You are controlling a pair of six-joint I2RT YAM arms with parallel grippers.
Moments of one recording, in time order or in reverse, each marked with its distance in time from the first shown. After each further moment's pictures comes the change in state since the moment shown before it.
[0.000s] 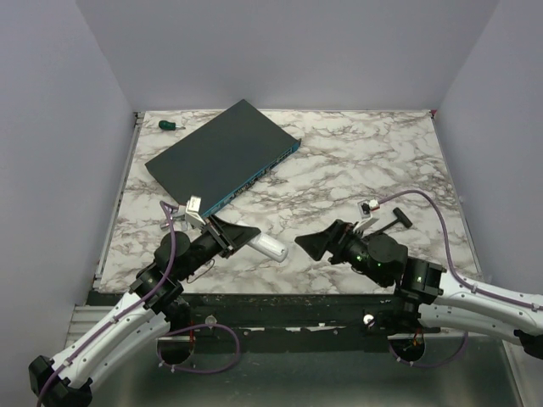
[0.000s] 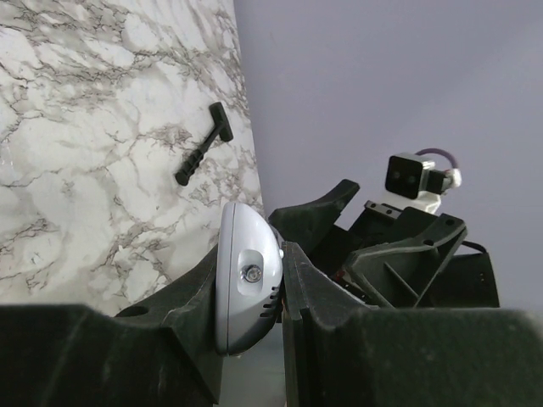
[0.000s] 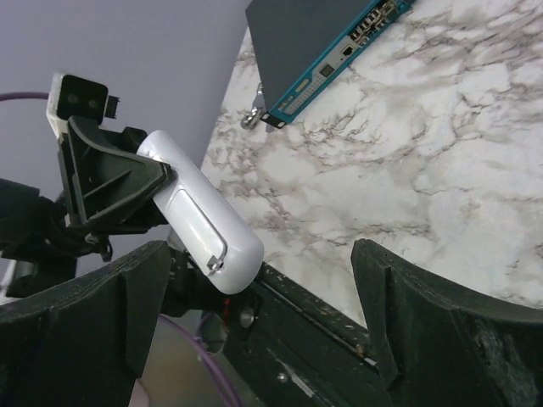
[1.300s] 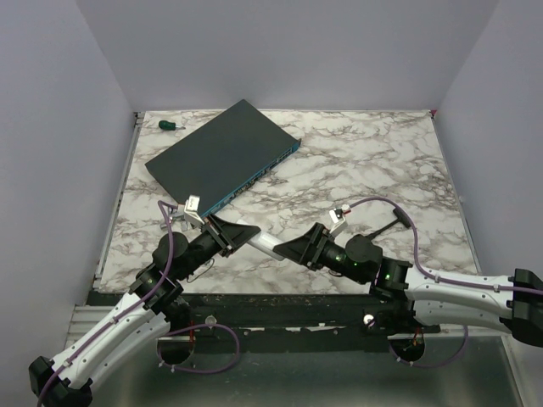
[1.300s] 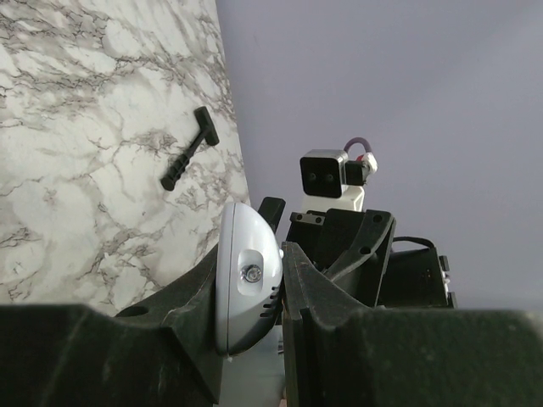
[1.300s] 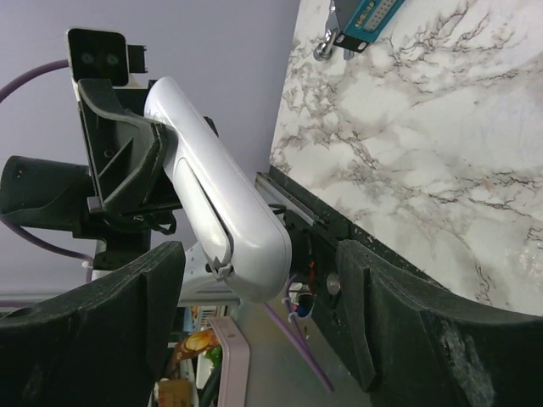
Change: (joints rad) left arm 0.004 -0.006 -0.003 0.038 0.009 -0.008; right arm 0.000 0.222 -0.151 0.444 -0.214 0.319
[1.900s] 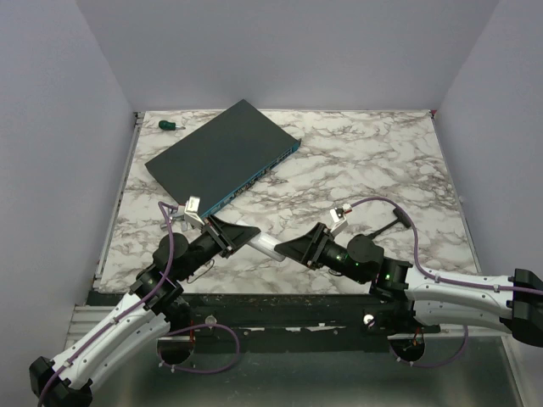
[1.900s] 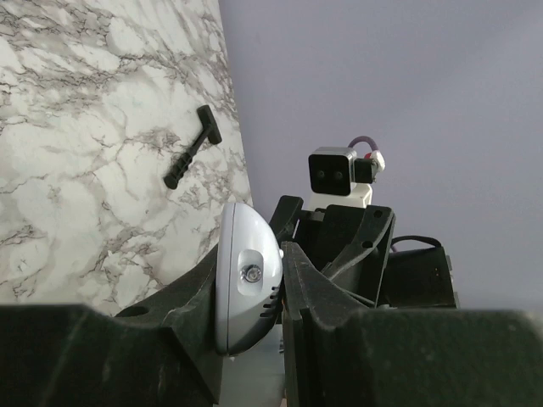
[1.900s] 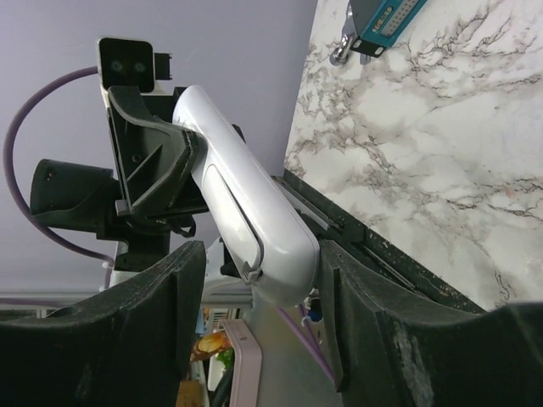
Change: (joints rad) left arm 0.000 -0.007 -0.013 0.000 0.000 0.000; right arm 0.000 -0.001 0.000 0.040 -0.003 0.017
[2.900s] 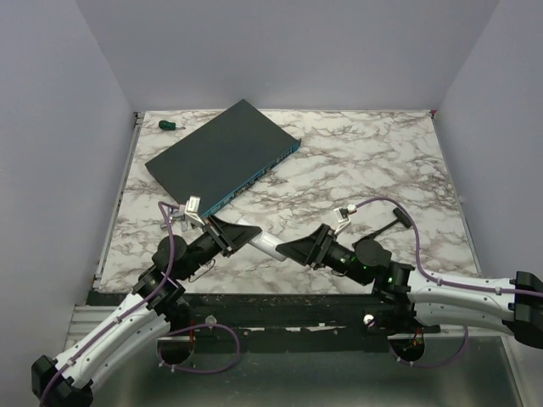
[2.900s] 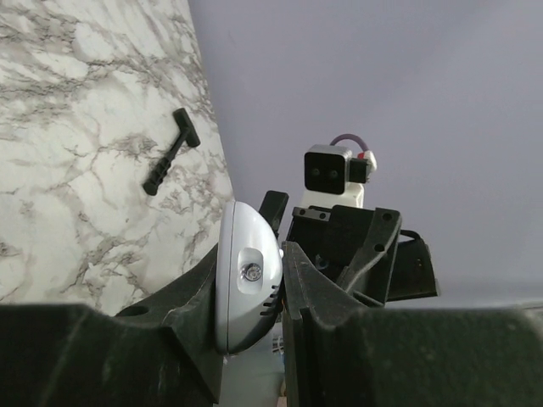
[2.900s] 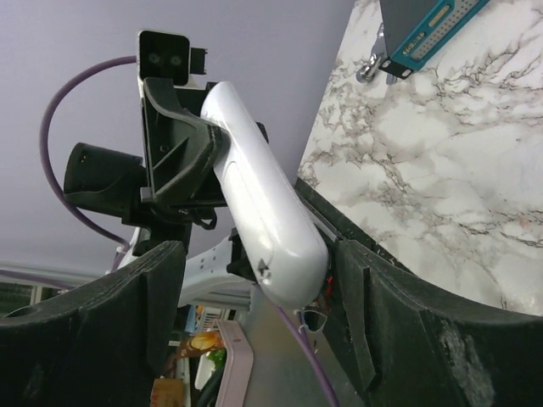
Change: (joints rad) left arm 0.005 -0.002 -0.040 0.099 0.027 -0.002; right arm 0.000 -0.029 -0.032 0.082 -0.005 -0.083
